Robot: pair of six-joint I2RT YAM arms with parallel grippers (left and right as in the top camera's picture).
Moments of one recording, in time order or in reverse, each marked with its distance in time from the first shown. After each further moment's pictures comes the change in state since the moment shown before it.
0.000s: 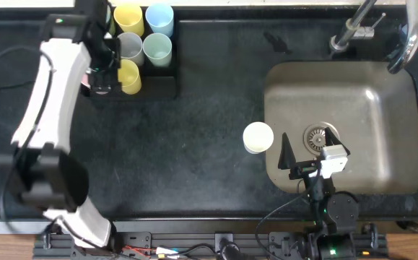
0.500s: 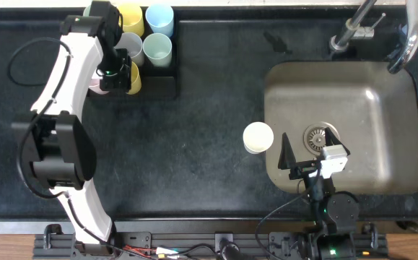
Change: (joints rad) left arm 0.000 0.223 0.005 -0.006 0.083 -0.006; right arm 0.000 0.000 0.000 0.000 0.000 0.000
